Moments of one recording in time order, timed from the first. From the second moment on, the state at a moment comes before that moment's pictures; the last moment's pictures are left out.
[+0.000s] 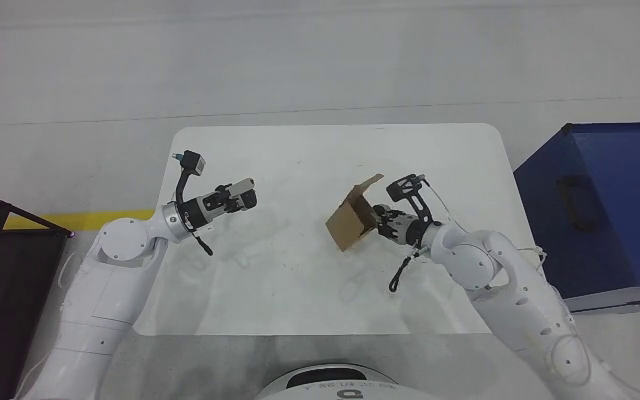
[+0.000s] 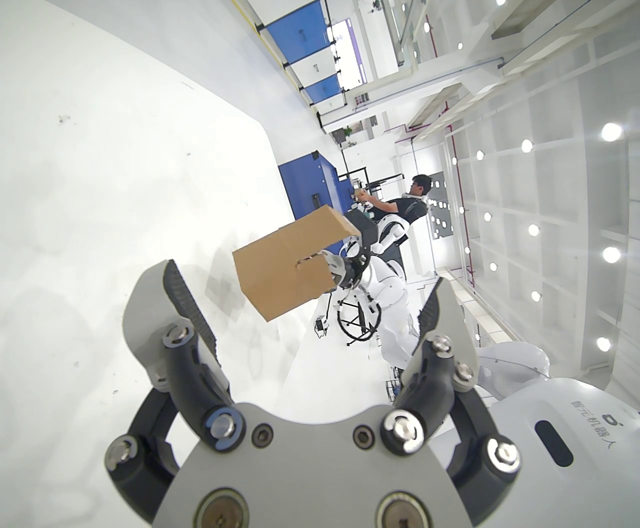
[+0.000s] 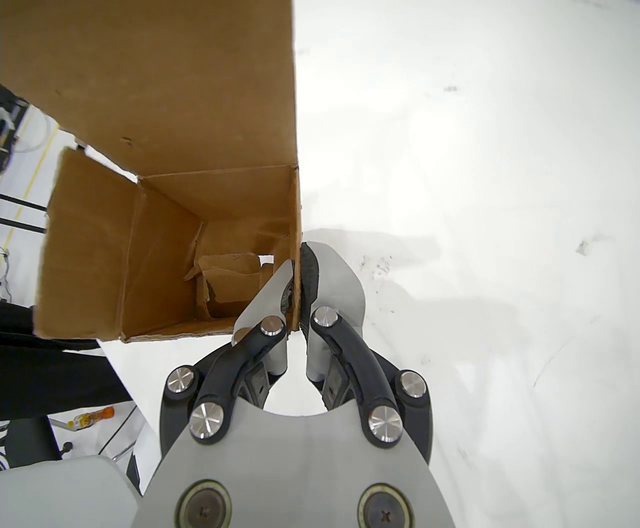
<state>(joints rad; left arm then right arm) 1.32 -0.99 -1.34 -1.48 -0.36 -0.36 -0.92 -1.46 -0.96 1.18 -1.85 -0.62 -0.11 0.62</state>
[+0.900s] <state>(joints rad) 1.32 -0.99 -1.34 -1.48 -0.36 -0.36 -0.92 -1.49 -0.98 1.23 -1.75 0.06 -0.51 0.58</state>
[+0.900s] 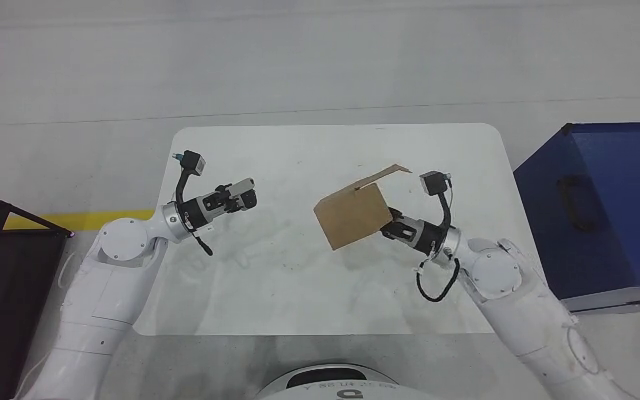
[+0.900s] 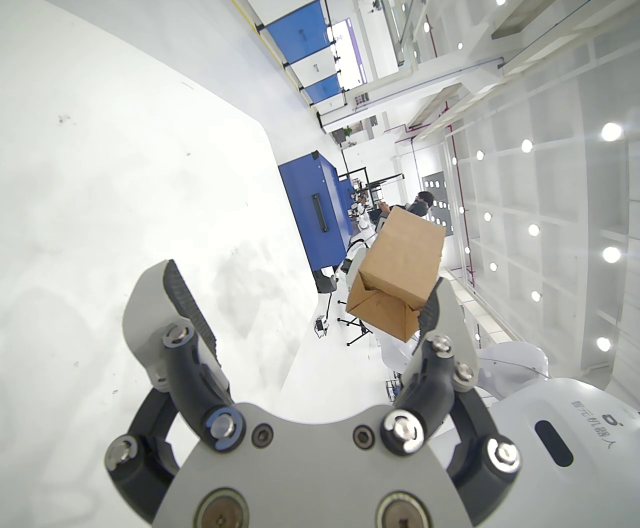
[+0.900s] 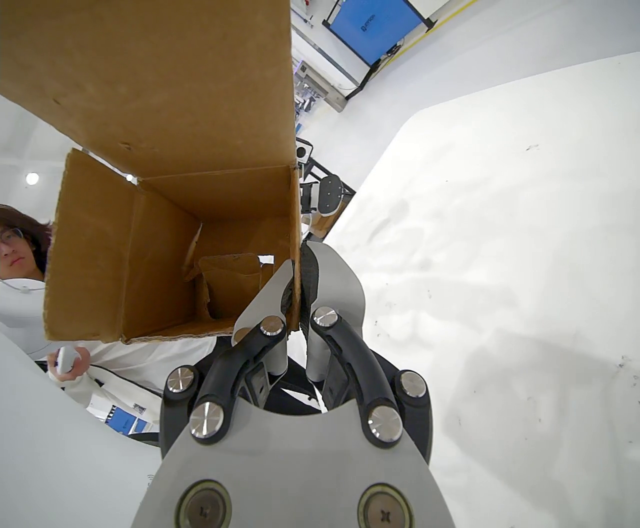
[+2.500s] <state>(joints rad) 1.32 -0.99 -1.34 -1.48 -0.36 -0.36 -0.92 -1.52 -0.99 1.21 -1.90 -0.75 -0.04 0.63</state>
